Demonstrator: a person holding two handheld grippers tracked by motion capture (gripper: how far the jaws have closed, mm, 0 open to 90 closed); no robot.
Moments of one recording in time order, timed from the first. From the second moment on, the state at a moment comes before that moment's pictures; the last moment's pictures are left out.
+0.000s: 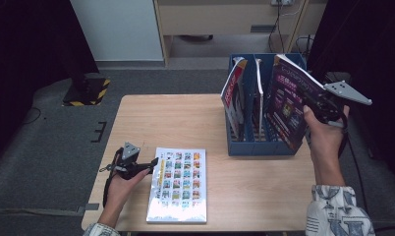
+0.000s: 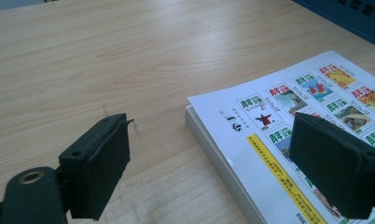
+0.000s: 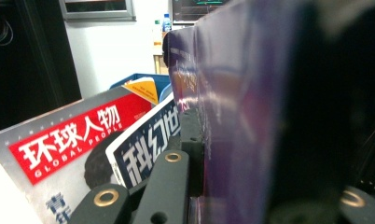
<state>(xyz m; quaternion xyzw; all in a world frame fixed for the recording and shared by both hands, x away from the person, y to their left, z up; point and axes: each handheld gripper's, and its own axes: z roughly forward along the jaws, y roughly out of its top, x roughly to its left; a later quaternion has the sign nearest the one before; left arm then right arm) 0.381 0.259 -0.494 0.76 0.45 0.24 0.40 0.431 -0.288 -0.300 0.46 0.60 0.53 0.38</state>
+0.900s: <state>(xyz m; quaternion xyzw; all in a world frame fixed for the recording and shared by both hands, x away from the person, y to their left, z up) 0.380 0.259 -0.495 0.75 0.46 0.23 0.41 0.479 -0.267 -0.298 0.49 0.57 0.52 0.40</state>
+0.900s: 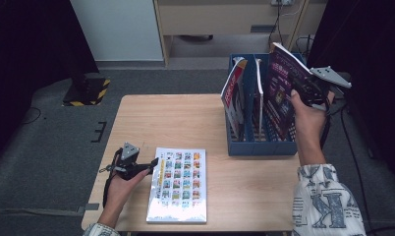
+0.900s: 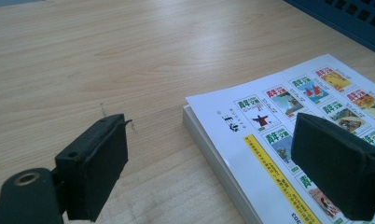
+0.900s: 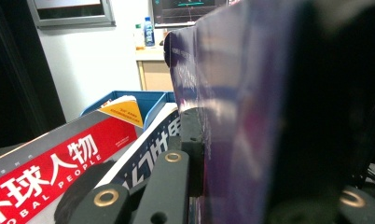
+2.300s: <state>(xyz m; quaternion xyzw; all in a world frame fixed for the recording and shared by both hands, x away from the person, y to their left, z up) 0.379 0.257 -0.497 0.76 0.46 0.23 0.41 0.513 -0.250 -0.338 0.51 0.55 0.52 0.40</state>
